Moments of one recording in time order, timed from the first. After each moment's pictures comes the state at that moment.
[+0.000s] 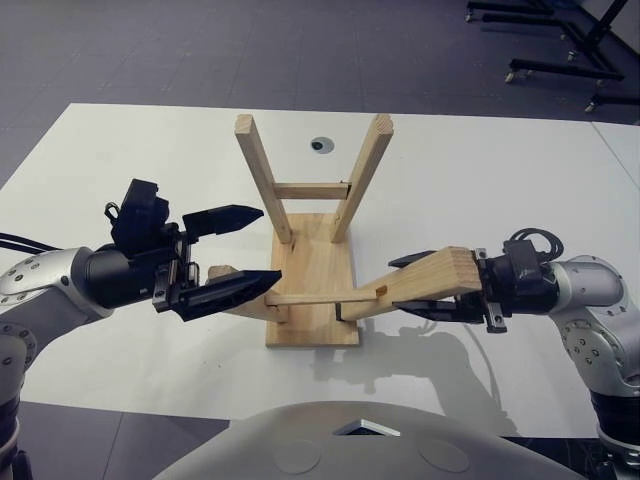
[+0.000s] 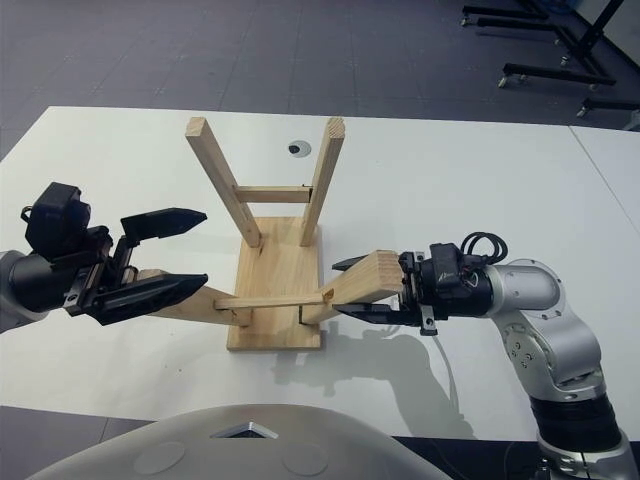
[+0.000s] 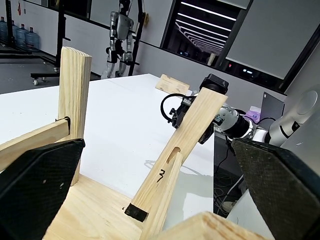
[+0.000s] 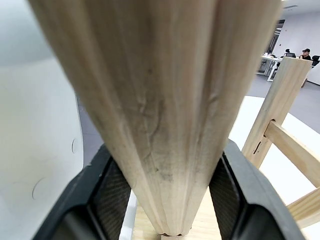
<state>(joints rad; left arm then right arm) 0.10 0.90 0.34 -0.68 -1.40 0.82 -0.71 0.13 -0.74 -0.09 -0.51 0.76 0.22 1.28</state>
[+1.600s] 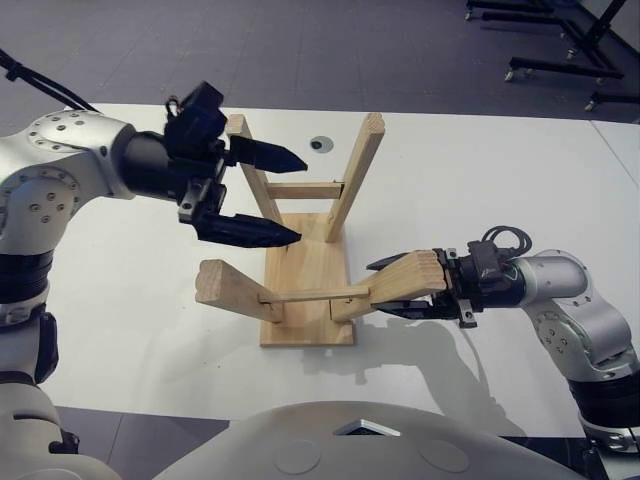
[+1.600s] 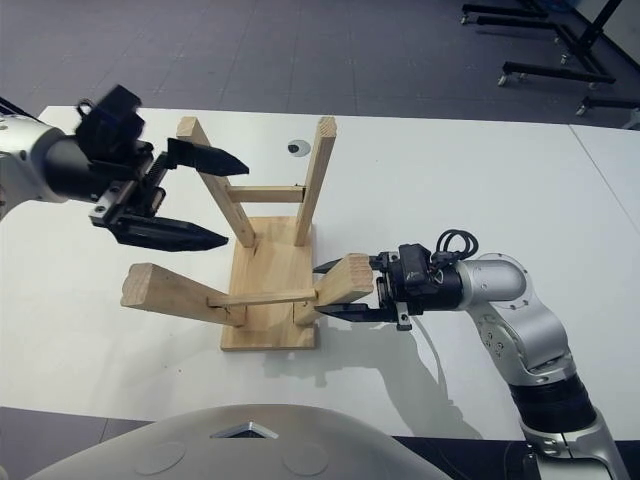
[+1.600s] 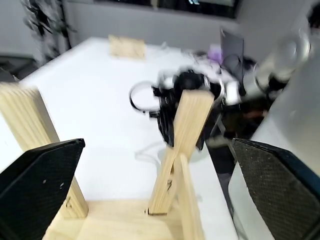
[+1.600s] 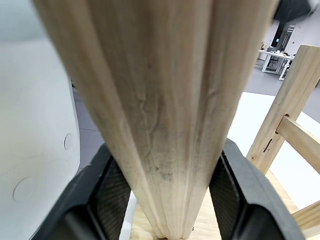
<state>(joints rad) -0.69 0.92 -0.20 -0.26 -0.96 0.84 -1.22 0.04 -0.72 0.06 -0.44 0.71 0.19 1.26</state>
